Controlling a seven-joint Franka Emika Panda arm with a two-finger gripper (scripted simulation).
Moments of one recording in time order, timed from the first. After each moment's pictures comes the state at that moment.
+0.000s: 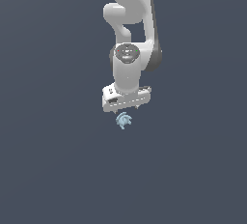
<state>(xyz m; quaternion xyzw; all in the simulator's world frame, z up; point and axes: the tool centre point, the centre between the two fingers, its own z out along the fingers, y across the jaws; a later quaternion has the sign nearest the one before) -0.020 0.013 0.134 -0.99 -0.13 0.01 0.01</state>
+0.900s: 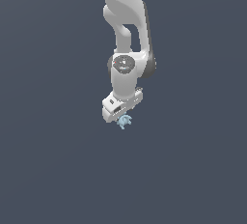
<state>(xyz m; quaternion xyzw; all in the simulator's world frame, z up) -0.021 0.002 0.095 -0.94 -0.33 0.00 0.00</state>
